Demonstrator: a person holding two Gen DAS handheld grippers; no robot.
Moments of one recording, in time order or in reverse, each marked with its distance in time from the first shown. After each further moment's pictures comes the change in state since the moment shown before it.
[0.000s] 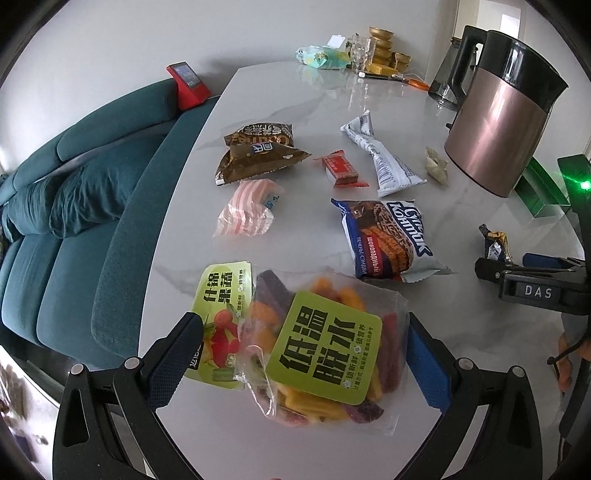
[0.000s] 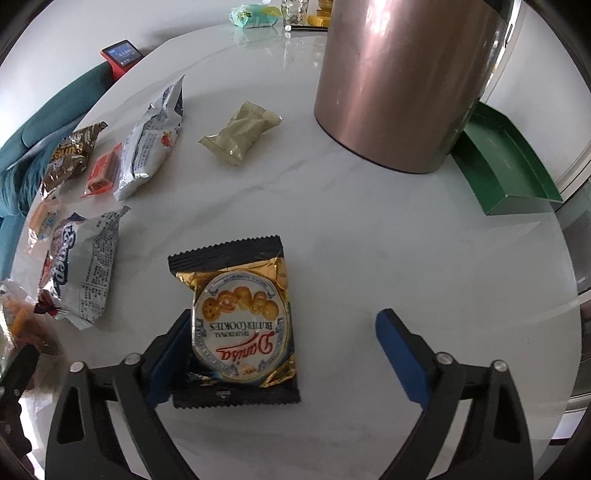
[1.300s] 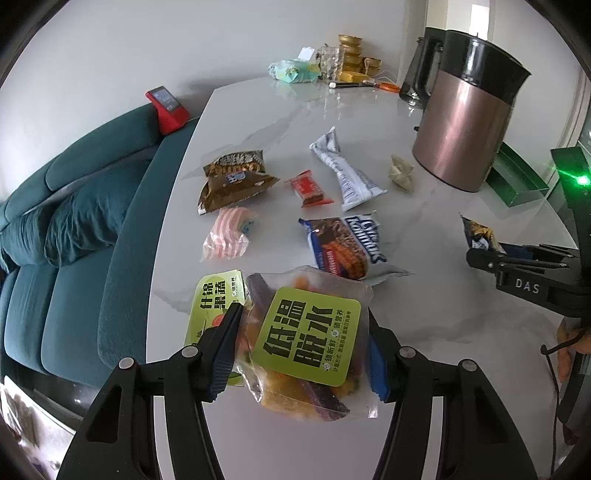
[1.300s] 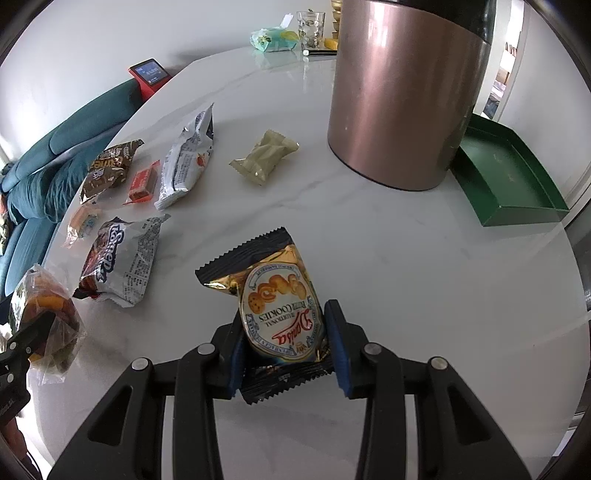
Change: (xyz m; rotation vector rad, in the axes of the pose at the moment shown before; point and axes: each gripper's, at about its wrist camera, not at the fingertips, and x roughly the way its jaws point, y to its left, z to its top) left arm -0.033 -0.016 0.005 0.095 -0.044 -0.043; right arm -0.042 0.003 -0.024 -0.032 -0.089 0.073
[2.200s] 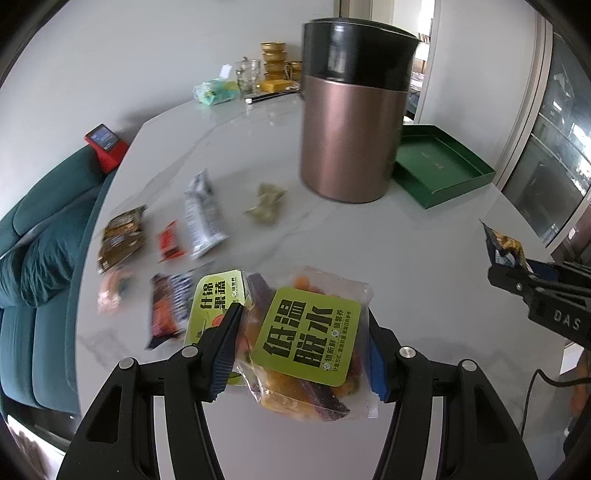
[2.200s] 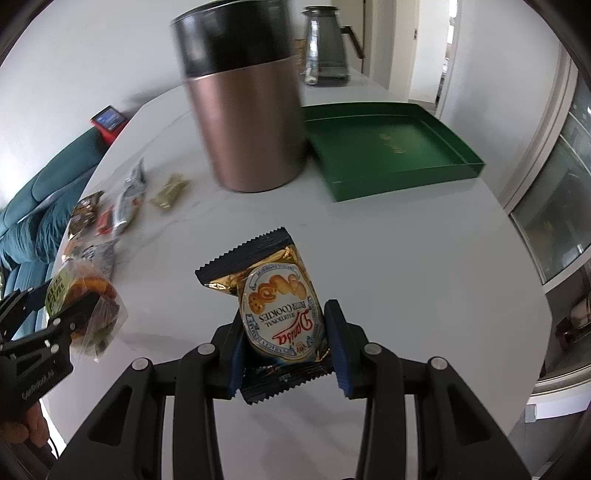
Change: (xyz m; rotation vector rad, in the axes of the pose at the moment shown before) left arm -0.013 -0.154 0.050 0.119 -0.002 -0.095; right arm -0.089 -0.146 -0.030 0.172 -0.049 -0.058
